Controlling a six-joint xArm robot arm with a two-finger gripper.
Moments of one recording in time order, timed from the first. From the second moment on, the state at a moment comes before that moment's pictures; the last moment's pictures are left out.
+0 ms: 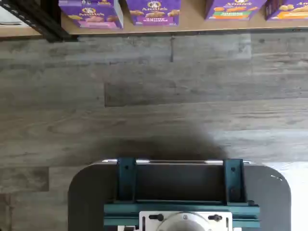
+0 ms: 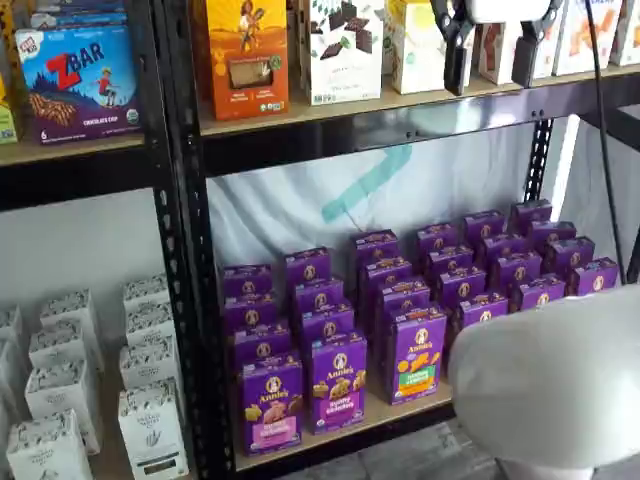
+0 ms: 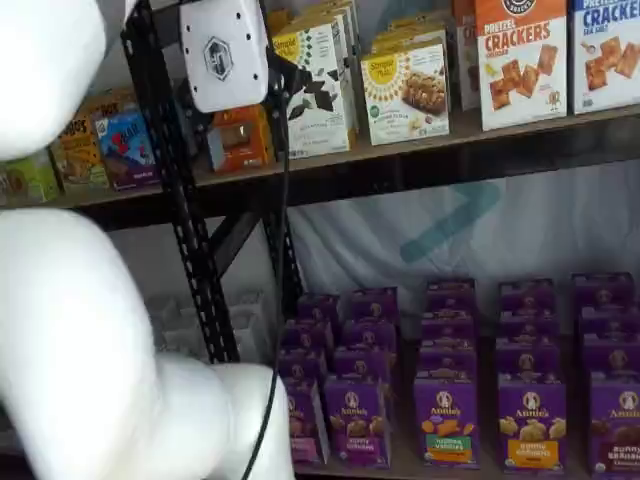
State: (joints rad) arm 0.01 -0.85 -1.14 0.04 1.99 0.03
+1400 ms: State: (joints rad) arm 0.13 -0.88 -0.95 0.02 1.81 0.14
